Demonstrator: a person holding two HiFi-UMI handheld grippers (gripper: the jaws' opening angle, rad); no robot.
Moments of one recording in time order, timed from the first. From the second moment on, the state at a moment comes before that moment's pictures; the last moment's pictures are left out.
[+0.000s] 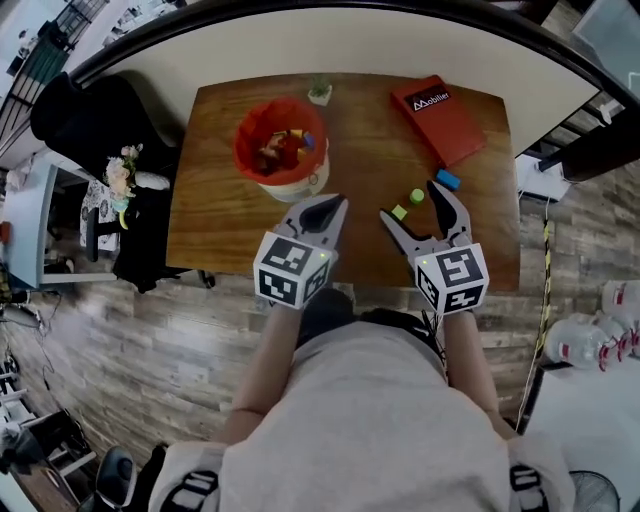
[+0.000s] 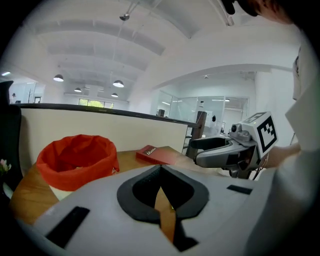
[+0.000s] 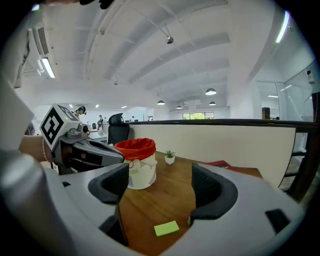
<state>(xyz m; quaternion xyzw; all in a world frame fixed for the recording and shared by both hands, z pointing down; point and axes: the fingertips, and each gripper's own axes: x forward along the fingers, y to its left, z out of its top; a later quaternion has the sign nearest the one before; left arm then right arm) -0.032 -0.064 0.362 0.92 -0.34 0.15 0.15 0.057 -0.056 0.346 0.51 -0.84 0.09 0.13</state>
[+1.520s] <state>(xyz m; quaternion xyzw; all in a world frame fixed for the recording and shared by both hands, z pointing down) 0.087 -0.108 0.443 0.93 -0.18 0.22 0.21 0.192 -0.109 0.432 0.57 -0.77 0.16 0.25</state>
